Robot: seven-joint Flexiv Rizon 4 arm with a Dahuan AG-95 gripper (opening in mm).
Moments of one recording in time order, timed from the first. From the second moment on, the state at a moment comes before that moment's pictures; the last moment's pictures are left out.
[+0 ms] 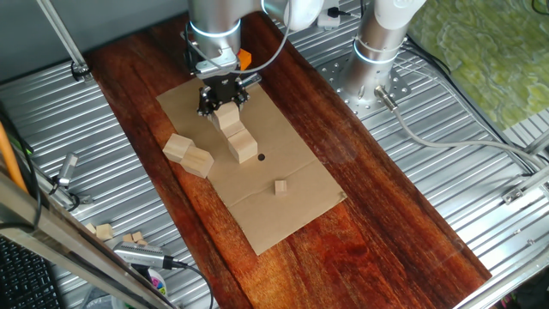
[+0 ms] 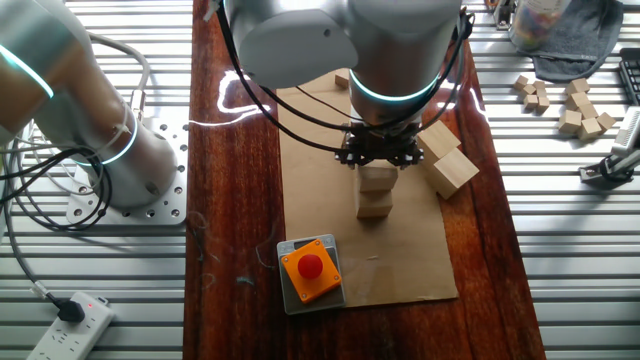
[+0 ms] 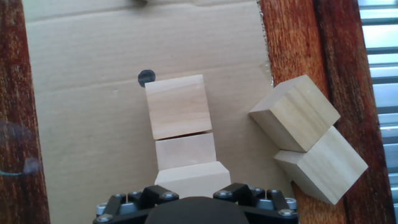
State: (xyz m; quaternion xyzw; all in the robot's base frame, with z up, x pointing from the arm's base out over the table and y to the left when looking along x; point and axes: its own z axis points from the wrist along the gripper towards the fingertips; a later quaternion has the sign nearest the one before) arm 0.457 -0.030 0.097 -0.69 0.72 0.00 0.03
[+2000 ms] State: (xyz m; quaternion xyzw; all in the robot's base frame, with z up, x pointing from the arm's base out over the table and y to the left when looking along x) arm 0.453 -0.026 0.105 -0.69 0.72 0.00 0.03
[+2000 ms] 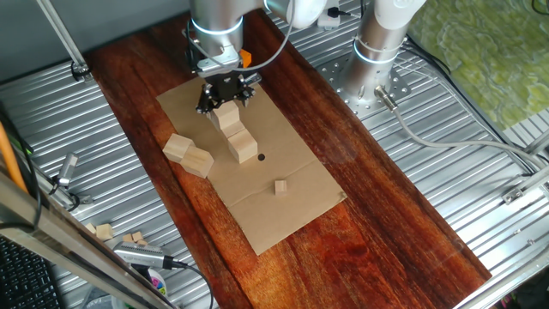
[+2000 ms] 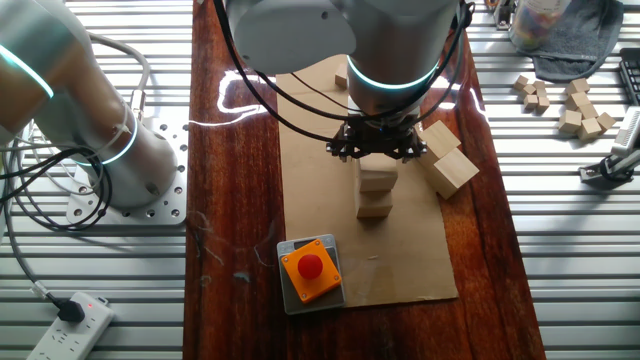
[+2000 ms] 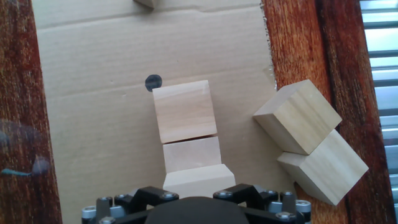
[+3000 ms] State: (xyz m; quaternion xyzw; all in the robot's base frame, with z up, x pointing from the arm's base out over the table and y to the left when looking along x) arm 0.429 -0.033 0.156 -0.66 0.75 -0.01 0.00
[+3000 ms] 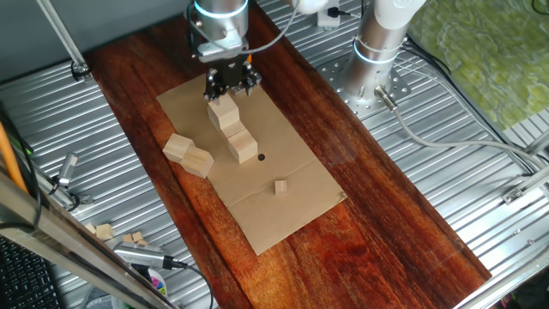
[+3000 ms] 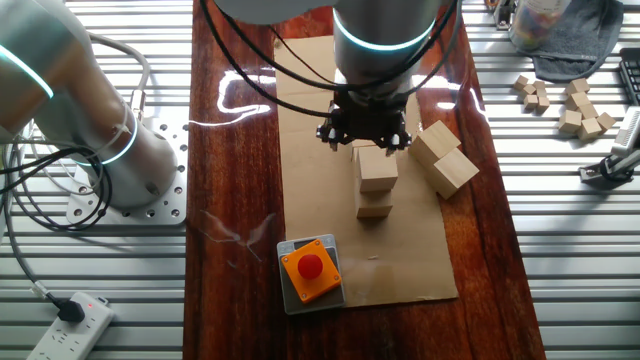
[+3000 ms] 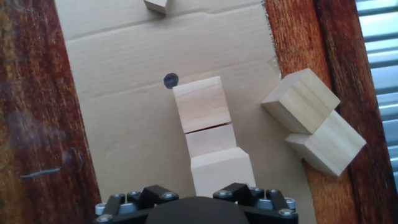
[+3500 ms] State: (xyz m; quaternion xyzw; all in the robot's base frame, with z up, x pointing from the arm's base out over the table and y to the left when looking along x) arm 0.451 -0.057 0.186 -0.62 0.78 -0.01 0.00
